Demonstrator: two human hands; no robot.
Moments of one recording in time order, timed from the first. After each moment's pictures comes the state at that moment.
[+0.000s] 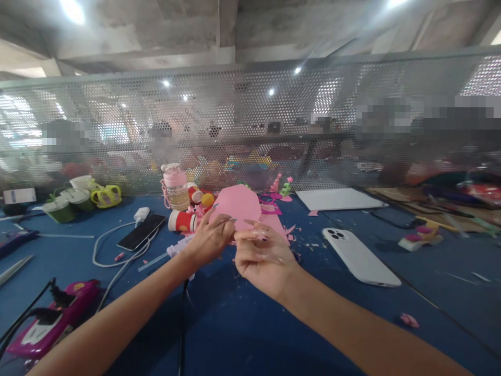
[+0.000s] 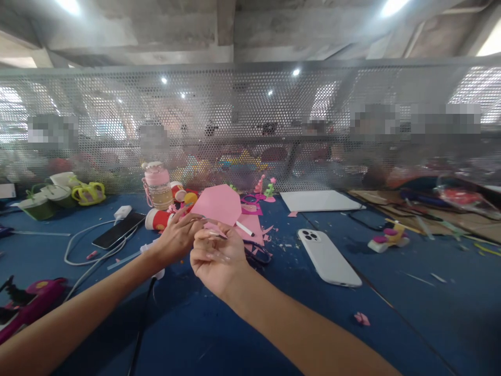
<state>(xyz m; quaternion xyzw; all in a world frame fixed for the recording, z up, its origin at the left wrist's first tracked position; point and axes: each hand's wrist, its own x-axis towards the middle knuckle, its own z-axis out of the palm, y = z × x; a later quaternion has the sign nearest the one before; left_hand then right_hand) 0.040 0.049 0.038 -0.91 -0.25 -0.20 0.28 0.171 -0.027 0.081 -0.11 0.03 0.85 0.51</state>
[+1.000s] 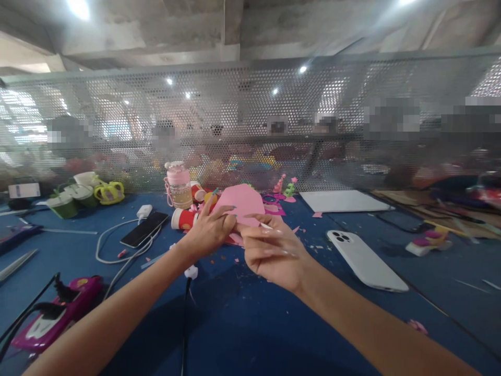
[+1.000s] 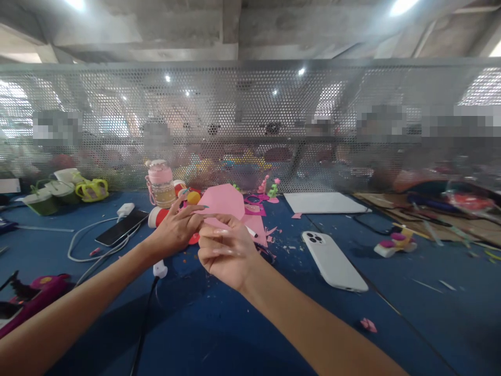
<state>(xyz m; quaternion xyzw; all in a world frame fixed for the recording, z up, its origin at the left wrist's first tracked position) 0.034 0.048 0.062 -0.89 -0.20 -0.23 0.33 0.185 -0.022 0.089 -0.11 -0.10 0.89 0.42</state>
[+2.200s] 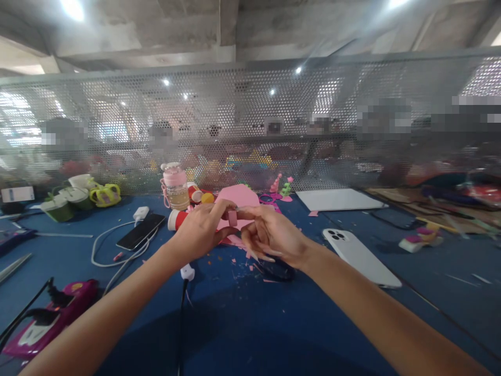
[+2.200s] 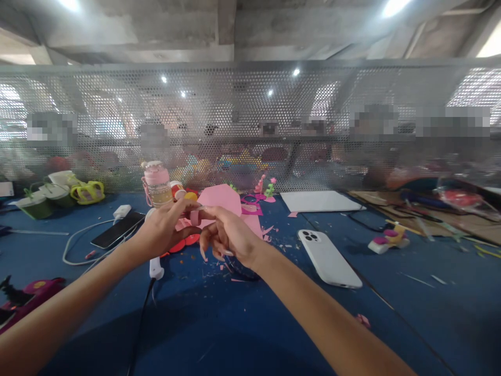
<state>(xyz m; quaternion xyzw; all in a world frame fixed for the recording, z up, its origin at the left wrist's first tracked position) 0.034 0.028 0.091 -0.91 -0.23 -0.31 0.13 0.200 -0.009 0.092 -0.31 -0.54 0.68 0.39</state>
